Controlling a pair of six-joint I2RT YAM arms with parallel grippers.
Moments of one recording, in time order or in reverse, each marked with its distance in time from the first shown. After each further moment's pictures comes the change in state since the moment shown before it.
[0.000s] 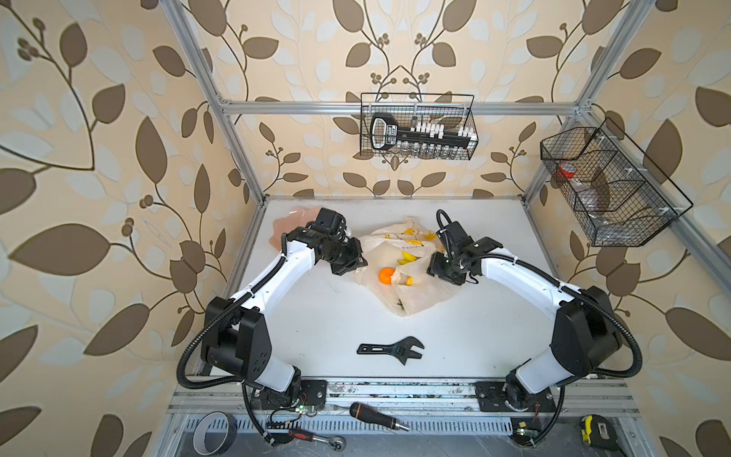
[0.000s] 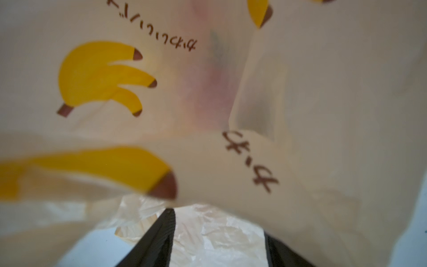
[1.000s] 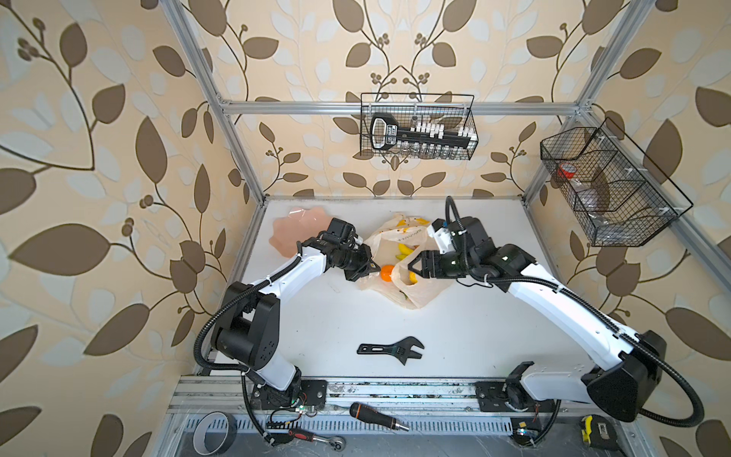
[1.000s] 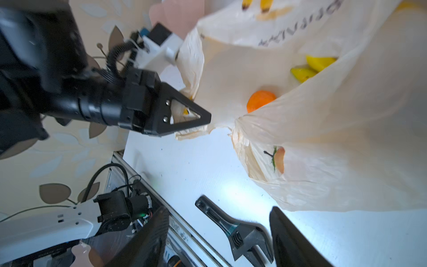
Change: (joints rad) left arm -0.045 0.093 -0.100 0.259 0.122 -0.129; right arm 0.172 -0.230 0.044 0.023 -0.288 -0.181
